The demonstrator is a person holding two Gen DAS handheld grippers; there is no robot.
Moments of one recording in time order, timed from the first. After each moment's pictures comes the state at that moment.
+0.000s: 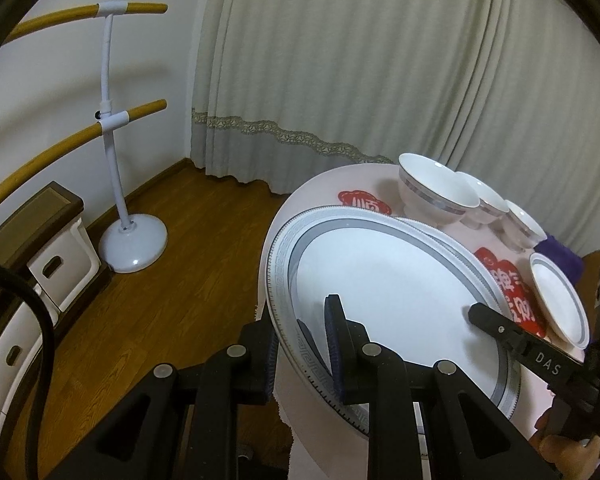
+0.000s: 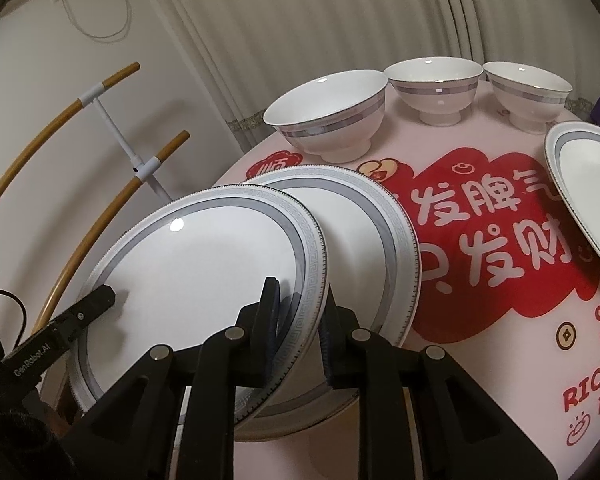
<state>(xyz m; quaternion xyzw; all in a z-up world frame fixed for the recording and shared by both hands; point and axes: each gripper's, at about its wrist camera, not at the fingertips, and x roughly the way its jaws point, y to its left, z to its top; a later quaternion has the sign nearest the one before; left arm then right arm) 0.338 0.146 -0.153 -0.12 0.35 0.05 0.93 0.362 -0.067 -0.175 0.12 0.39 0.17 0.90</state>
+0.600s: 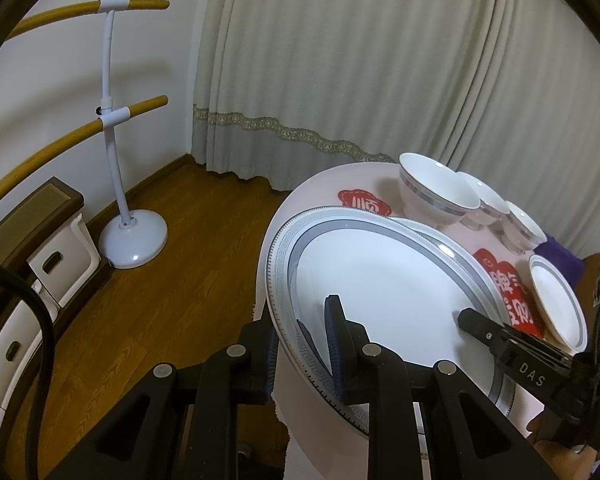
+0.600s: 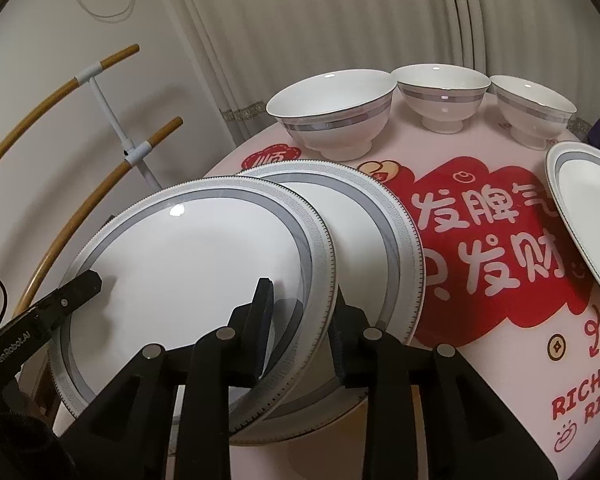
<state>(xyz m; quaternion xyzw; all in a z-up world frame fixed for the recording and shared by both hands) 0.336 0.150 -0.151 -0.13 0.36 0.05 0.92 0.365 -0.054 -0.175 0.07 0.41 0.15 0.90</state>
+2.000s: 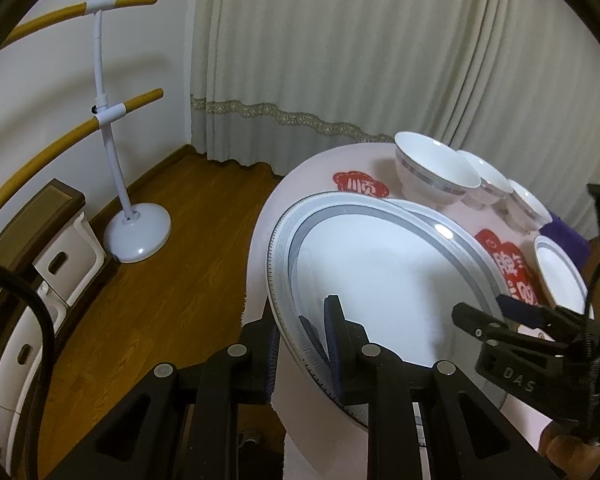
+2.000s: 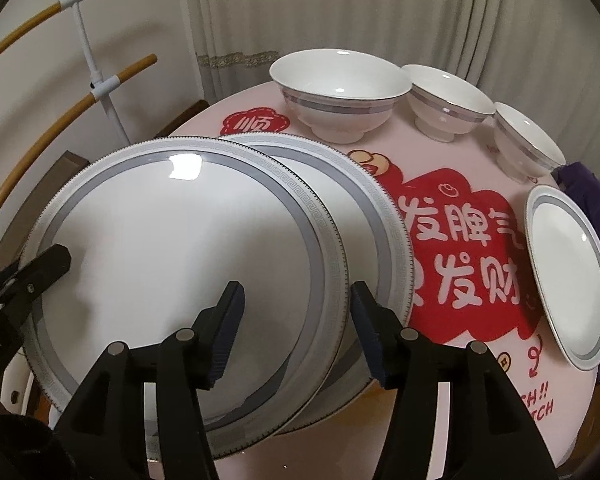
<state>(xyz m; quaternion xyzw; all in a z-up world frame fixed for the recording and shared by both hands) 0.355 0.137 -0.143 -0.10 0.39 0.05 0.91 0.374 -0.026 -0.163 -0.05 0.46 0.09 0.88</state>
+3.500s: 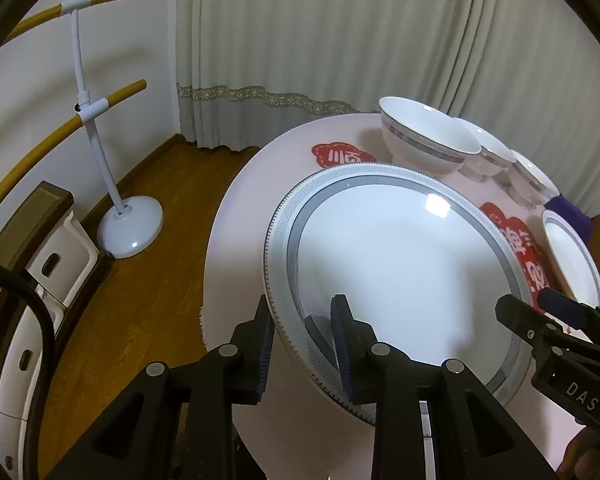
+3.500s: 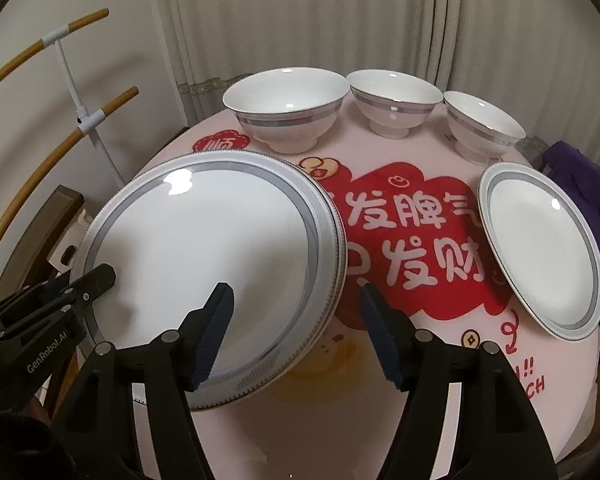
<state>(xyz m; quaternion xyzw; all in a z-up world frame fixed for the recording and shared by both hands) 0.397 0.123 -0.170 -0.07 0.42 0.03 0.90 0.357 -0.061 -0.153 -0.01 0.44 0.06 0.90</state>
